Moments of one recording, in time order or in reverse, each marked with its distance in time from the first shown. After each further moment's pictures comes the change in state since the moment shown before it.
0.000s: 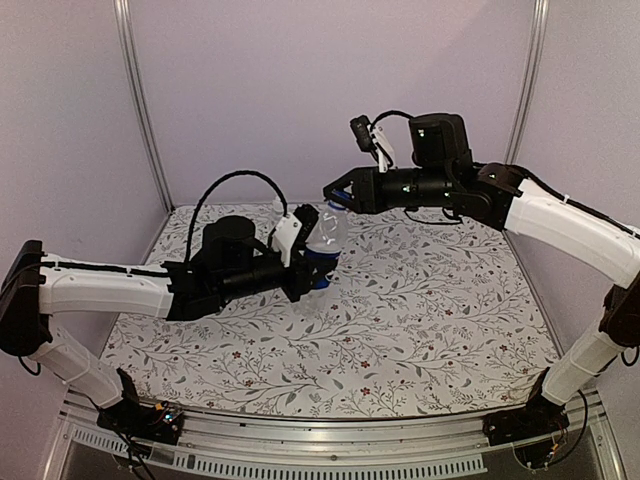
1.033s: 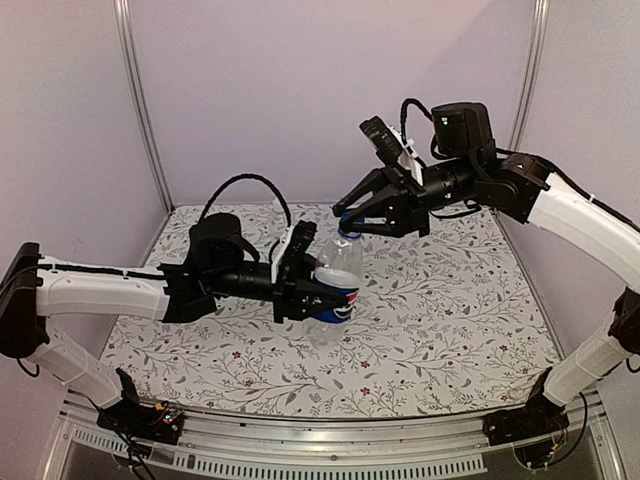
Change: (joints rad) left arm 0.010 -0.026 -0.034 0.150 0.619 -0.006; right arm -0.045 -0.076 0.015 -0.107 -0.705 -0.524
